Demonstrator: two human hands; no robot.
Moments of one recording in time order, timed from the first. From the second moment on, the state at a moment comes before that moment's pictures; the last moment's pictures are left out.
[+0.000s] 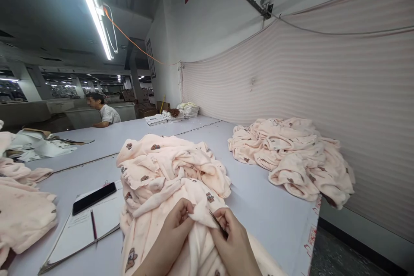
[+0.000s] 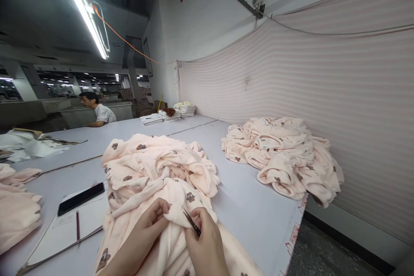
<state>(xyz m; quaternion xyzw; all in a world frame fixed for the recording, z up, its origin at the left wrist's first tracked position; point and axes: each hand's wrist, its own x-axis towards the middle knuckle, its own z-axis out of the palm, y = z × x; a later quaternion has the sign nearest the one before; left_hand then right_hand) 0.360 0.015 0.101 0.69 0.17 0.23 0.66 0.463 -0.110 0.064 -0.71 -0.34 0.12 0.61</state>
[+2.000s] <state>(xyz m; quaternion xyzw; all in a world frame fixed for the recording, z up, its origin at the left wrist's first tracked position) 0.332 0.016 0.101 0.34 0.07 0.12 0.93 0.458 -0.117 0.115 -0.76 -0.50 0.05 0.41</state>
